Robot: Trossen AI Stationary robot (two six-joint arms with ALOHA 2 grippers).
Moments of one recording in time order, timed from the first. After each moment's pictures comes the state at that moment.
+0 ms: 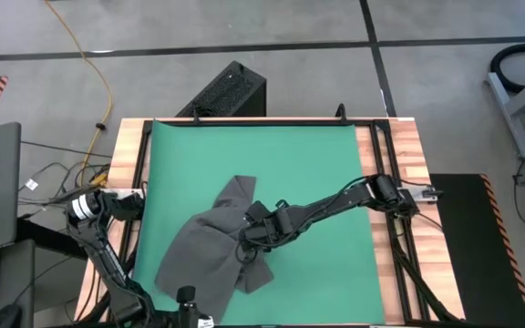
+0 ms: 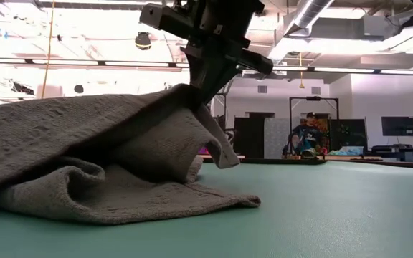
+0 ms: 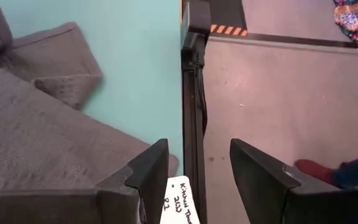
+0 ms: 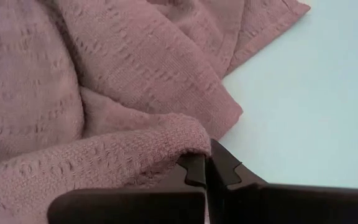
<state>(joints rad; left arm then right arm) -1.10 1.85 1.26 -0.31 -0.66 -0.93 0.28 2.13 1.86 -0.95 0.47 1.02</state>
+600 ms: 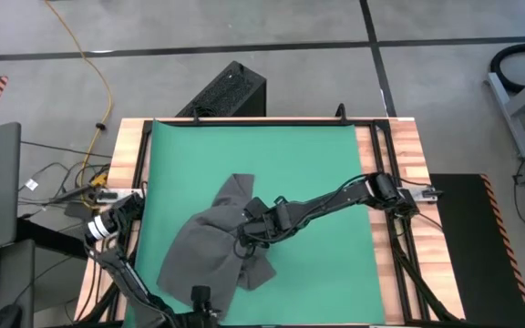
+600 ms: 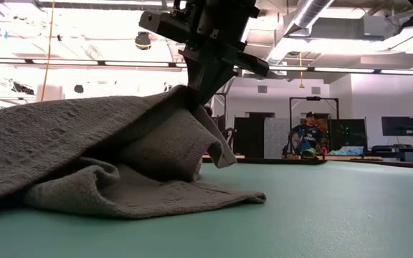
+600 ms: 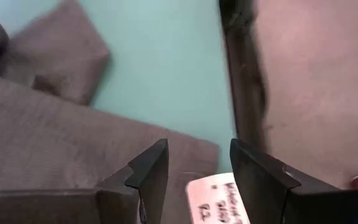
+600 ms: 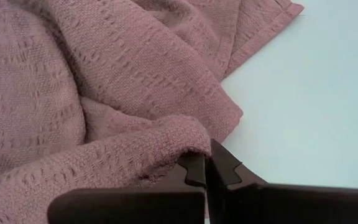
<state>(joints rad) -1.02 2.08 1.45 -0.52 -0.62 -0.81 0.26 2.13 1.86 -0.93 0.47 1.01</state>
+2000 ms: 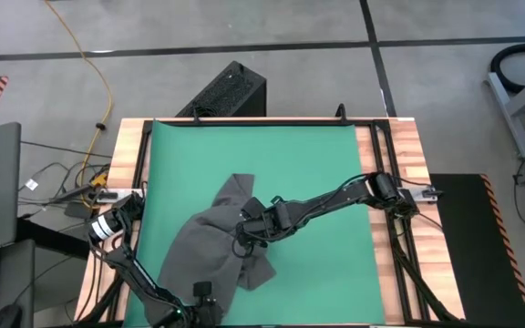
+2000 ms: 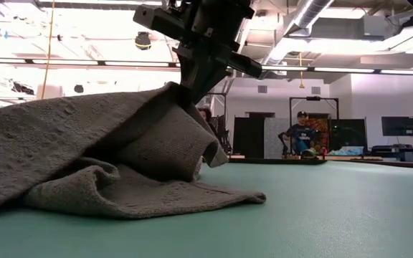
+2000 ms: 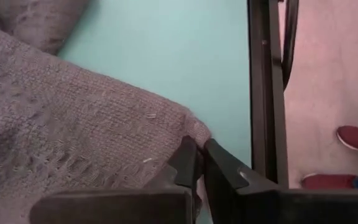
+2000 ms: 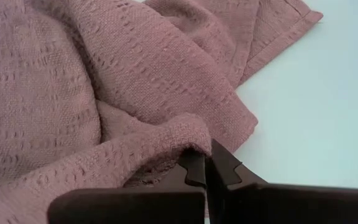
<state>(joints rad) -0.98 2.07 1.34 -0.50 -0.46 -1.02 0.26 2.13 1.86 -0.88 0.44 0.96</state>
